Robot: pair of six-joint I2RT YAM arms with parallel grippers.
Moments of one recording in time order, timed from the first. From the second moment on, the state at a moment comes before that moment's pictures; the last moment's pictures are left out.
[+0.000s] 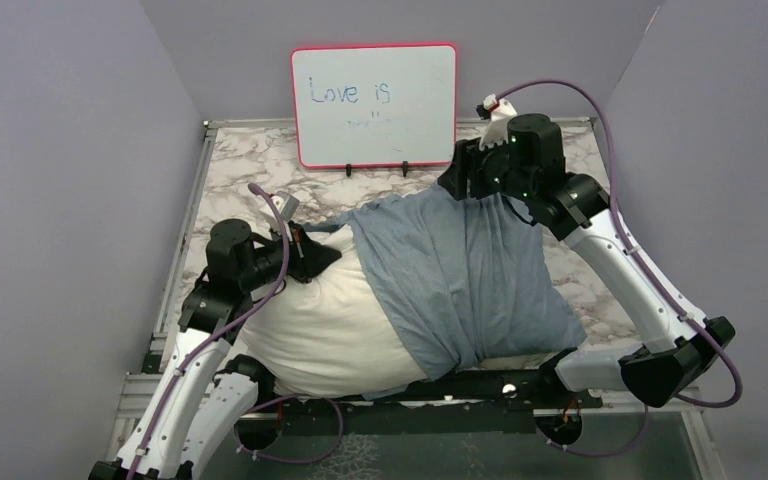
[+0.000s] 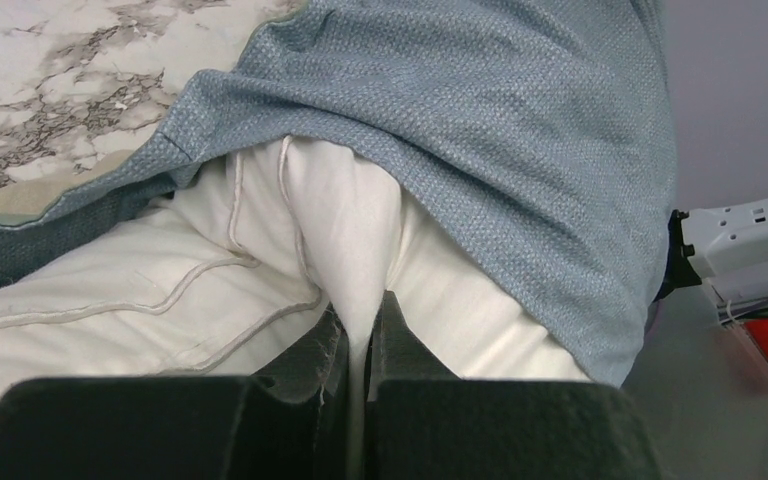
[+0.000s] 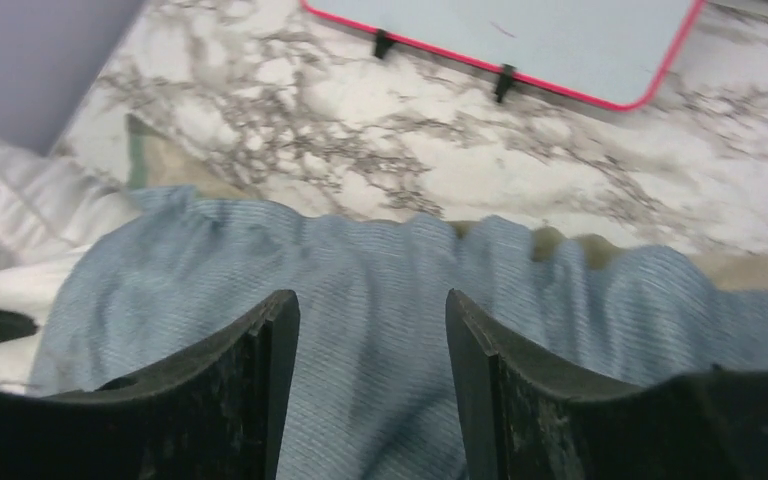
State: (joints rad) left arm -0.27 0.66 0.71 -0.33 0.62 -0.36; right arm 0.53 1.31 1.47 -0.62 -0.04 0.18
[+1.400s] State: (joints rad) left arm -0.27 0.65 0.72 -0.38 0.61 -0.36; right arm 0.41 1.31 1.42 -0.62 -0.04 0.25
